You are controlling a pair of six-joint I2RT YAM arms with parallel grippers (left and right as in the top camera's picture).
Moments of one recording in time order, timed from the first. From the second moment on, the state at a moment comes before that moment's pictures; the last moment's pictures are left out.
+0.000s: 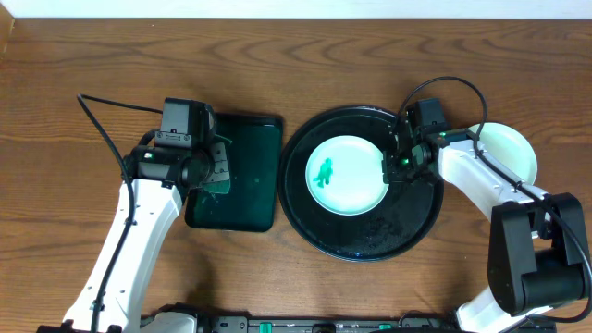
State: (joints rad) left arm -0.13 1.35 1.06 -0.88 0.02 -0.27; right arm 0.21 1.78 1.04 -0.59 -0.23 0.19
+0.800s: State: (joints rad) left arm -0.24 1.69 1.43 -1.11 0.03 -0.31; right arm 0.21 1.78 1.04 -0.61 -0.25 0.24
